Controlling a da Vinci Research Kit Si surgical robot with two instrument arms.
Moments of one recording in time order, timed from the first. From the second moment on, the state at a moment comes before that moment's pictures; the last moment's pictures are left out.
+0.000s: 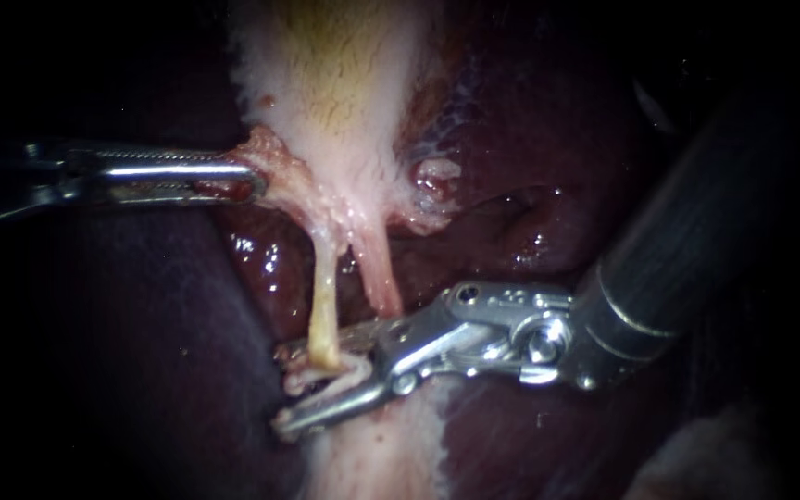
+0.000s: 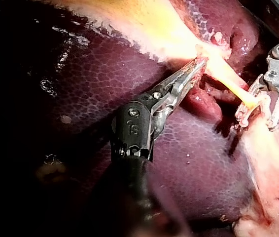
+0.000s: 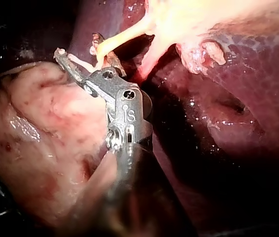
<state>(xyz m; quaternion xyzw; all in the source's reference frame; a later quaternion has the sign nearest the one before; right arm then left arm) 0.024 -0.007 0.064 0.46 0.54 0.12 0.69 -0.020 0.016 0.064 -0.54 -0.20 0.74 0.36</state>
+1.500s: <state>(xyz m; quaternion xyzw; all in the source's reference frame) 0.022 -0.005 0.067 0.46 0.52 0.15 0.70 -0.020 0.016 0.064 -0.54 -0.20 0.74 0.36</state>
